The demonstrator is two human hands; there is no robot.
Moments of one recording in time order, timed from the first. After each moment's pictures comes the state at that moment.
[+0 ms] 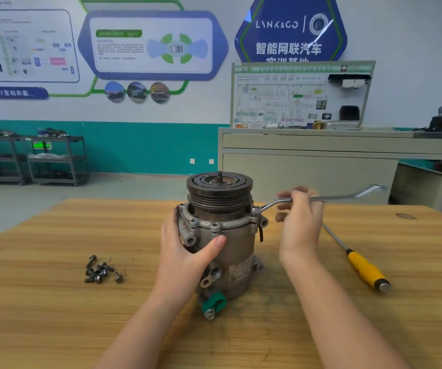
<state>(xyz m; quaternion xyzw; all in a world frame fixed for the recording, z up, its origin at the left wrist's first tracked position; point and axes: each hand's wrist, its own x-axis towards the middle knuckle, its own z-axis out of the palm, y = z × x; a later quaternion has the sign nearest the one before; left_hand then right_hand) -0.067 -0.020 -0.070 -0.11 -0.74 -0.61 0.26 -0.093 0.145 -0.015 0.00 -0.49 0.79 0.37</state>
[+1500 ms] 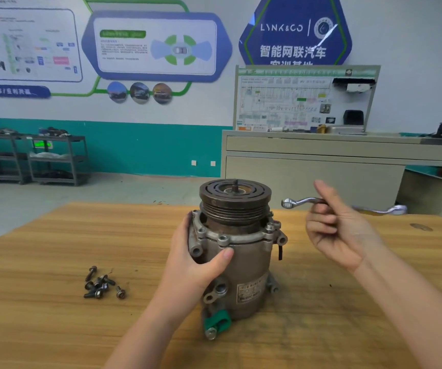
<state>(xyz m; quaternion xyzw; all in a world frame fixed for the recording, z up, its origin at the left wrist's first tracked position) -0.076 -0.036 -0.063 -0.16 -0.72 -0.65 0.18 -0.087 0.190 0.015 0.09 -0.35 0.93 -0.01</state>
